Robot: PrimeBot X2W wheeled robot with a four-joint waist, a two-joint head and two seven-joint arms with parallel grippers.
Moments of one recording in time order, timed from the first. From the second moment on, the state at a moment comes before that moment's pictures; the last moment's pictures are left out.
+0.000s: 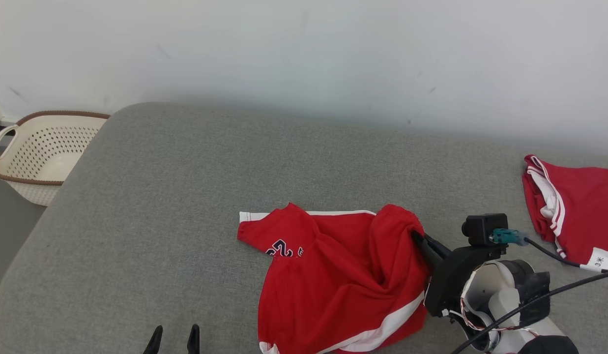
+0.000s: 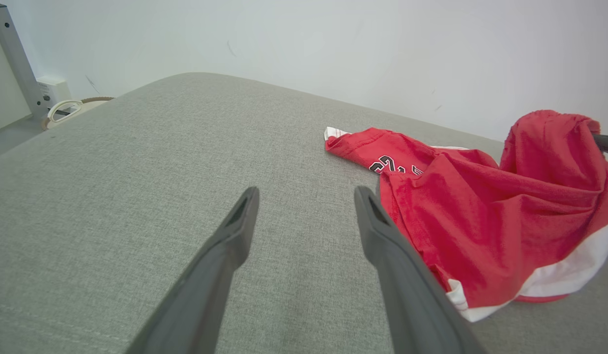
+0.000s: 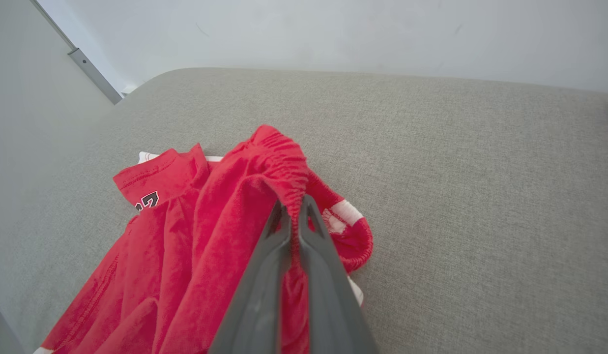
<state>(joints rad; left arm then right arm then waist) 0.04 0.11 -0.16 0.10 -0.26 0.04 -0.26 -0.43 -0.26 0.48 0.45 0.53 0.13 0.14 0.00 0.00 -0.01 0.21</state>
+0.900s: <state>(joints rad) 0.06 0.10 -0.13 0.09 -0.26 0.04 -0.26 -0.22 -0.35 0.44 0.21 0.59 0.13 0.03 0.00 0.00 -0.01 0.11</state>
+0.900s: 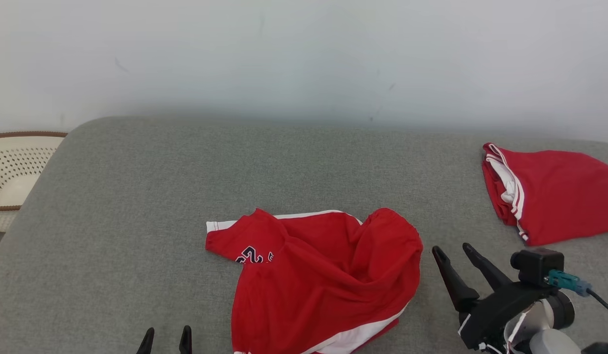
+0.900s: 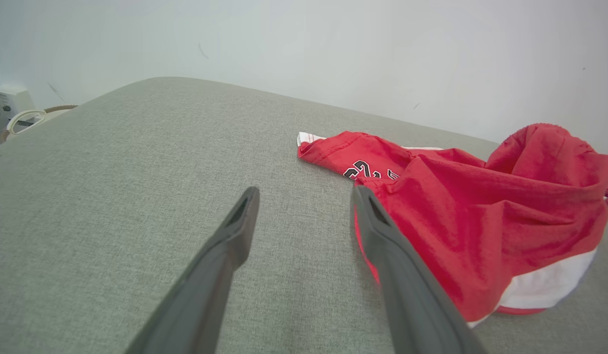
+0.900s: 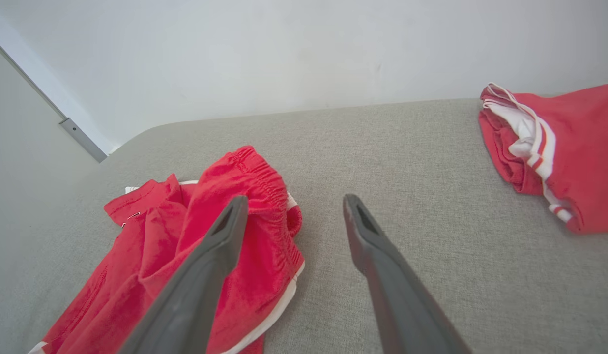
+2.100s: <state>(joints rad) 0.08 0.07 -0.08 0.03 -0.23 0.03 -0.26 -0.02 -0.25 0.26 0.05 0.38 0.13 -0.10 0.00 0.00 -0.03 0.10</state>
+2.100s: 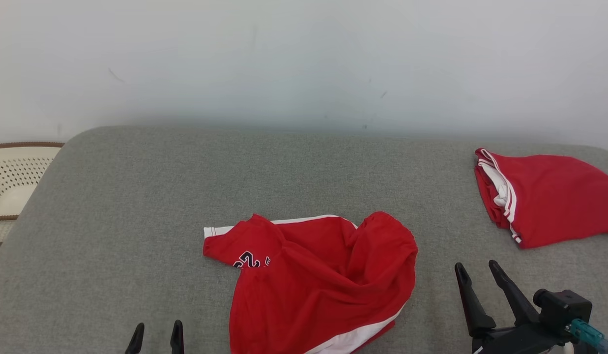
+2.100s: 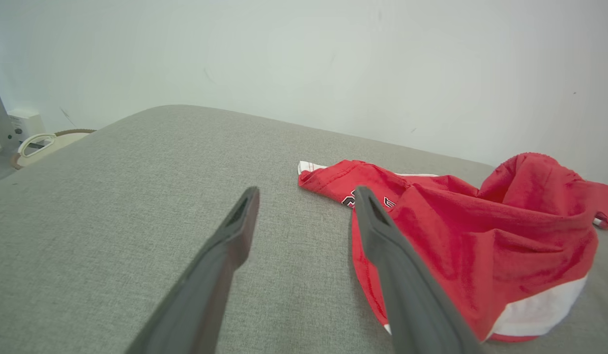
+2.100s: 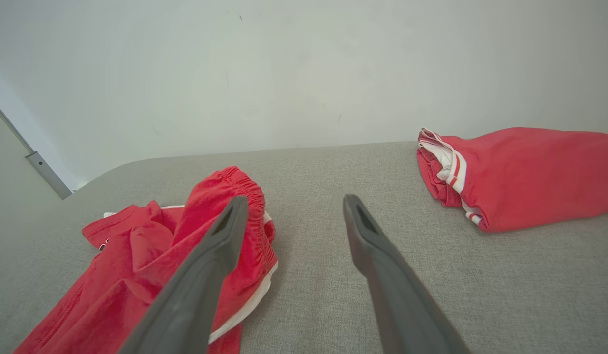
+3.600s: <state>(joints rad) 0.10 0.06 -0.04 -0.05 -0.13 0.03 -0.26 -0.01 -0.20 0.21 0.09 0.31 0.13 -0.15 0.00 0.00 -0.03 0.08</state>
